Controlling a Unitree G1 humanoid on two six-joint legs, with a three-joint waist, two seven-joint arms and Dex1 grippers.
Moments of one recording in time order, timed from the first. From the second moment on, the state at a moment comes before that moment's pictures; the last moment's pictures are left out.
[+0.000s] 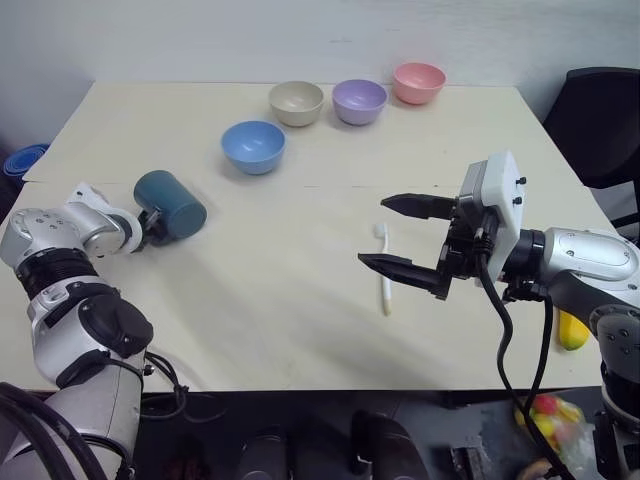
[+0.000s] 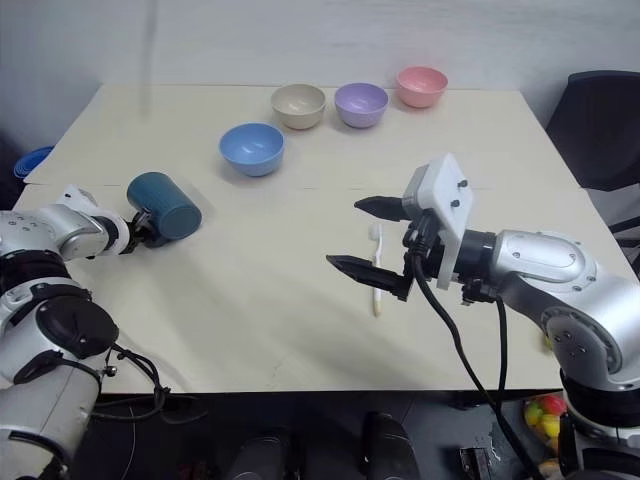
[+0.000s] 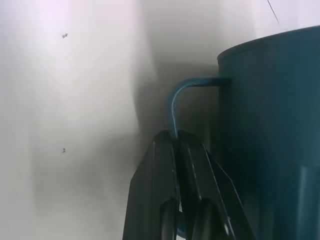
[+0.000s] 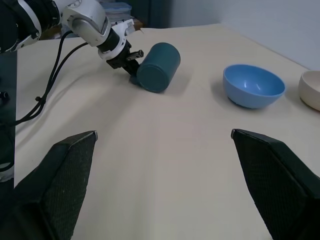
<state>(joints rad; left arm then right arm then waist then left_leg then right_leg) -1.10 0.57 0.89 0.81 -0.38 1.17 0.39 -0.53 -0.78 -0.12 -0.65 0.89 0.90 0.63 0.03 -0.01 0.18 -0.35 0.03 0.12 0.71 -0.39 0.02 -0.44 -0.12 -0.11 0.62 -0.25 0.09</state>
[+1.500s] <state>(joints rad) -0.20 0.33 0.01 -0.07 0.01 0.01 -0.22 -0.24 -0.68 -0.20 -0.61 0.92 0.98 0.25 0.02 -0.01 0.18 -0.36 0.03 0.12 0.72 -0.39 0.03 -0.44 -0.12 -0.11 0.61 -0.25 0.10</state>
